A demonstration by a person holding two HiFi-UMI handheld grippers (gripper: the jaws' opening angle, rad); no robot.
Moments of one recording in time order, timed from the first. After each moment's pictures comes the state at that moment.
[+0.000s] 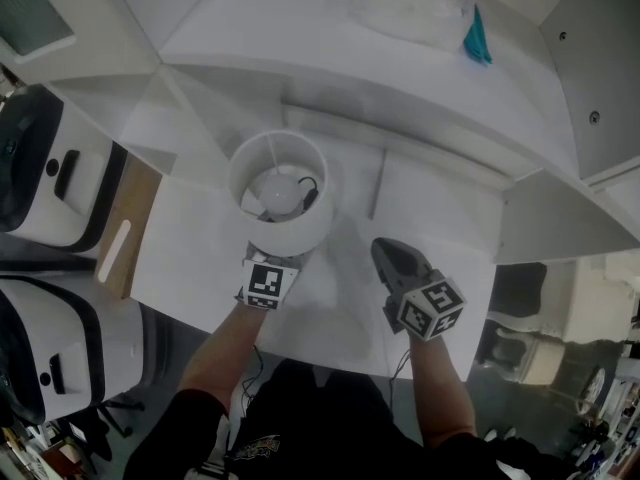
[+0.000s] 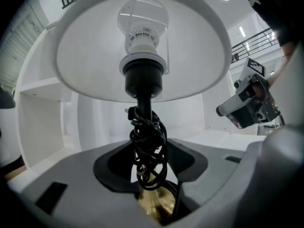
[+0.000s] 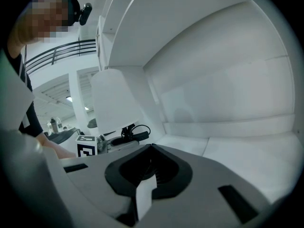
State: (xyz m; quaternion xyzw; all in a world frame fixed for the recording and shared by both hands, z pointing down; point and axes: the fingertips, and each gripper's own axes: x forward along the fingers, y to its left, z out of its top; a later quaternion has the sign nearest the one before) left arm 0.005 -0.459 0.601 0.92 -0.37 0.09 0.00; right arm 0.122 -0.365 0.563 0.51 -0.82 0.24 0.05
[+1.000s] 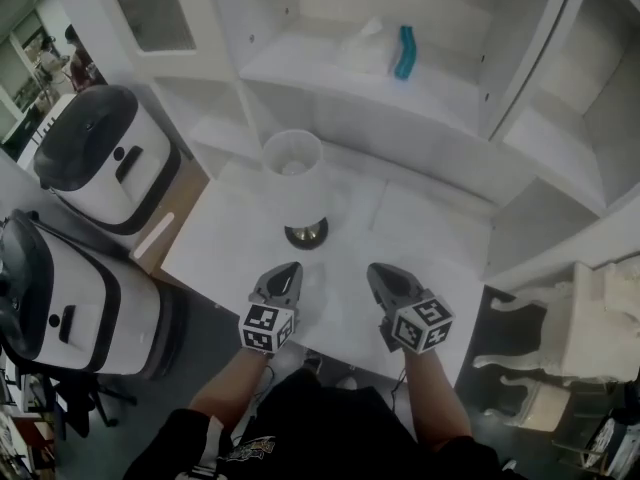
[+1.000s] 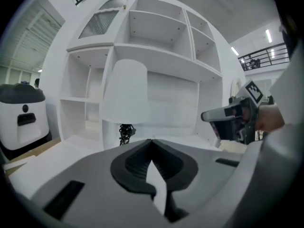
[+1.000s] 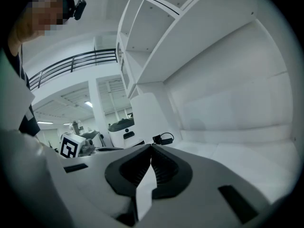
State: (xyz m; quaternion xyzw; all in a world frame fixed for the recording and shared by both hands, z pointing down) left arm -0.031 -0.286 0.538 0.89 -0.43 0.12 0.11; right arm 0.113 -0.258 0.494 0.45 -0.87 0.20 0.01
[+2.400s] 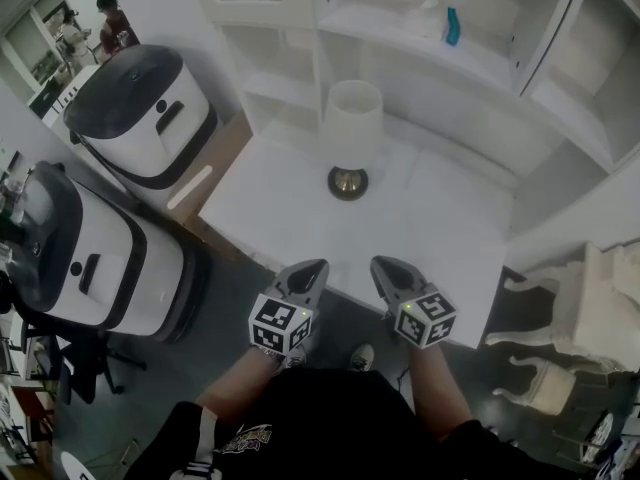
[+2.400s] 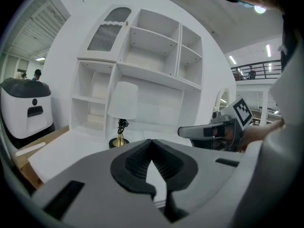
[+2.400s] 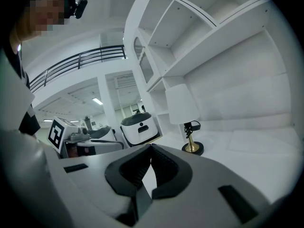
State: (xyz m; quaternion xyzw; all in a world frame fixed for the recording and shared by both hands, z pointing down) left arm -0.090 -0.136 0.491 0.90 -0.39 0.11 0.15; right arm 0.002 -0.138 0.483 0.42 -0.88 0.21 0.03
